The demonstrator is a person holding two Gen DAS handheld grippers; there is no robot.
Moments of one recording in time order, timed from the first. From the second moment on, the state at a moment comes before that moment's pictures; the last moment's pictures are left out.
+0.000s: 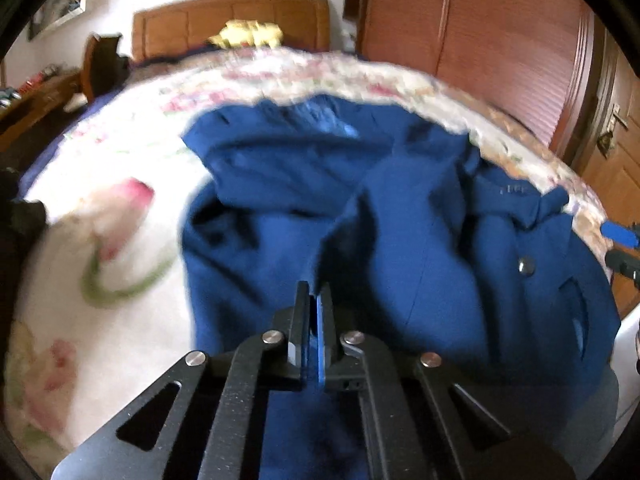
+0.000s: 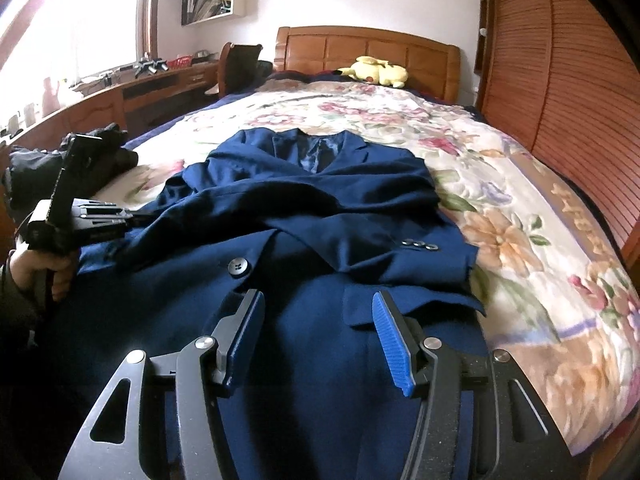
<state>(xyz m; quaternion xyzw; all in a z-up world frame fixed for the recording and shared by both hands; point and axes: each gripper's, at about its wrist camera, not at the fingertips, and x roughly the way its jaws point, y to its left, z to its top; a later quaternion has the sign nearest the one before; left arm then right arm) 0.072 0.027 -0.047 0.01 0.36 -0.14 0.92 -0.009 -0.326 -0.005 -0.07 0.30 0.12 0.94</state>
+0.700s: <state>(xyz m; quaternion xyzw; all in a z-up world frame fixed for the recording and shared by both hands) 0.007 0.063 0.019 0.03 0.27 -0.08 0.96 -0.057 -0.377 0.001 -0.05 0.27 0.09 0.96</state>
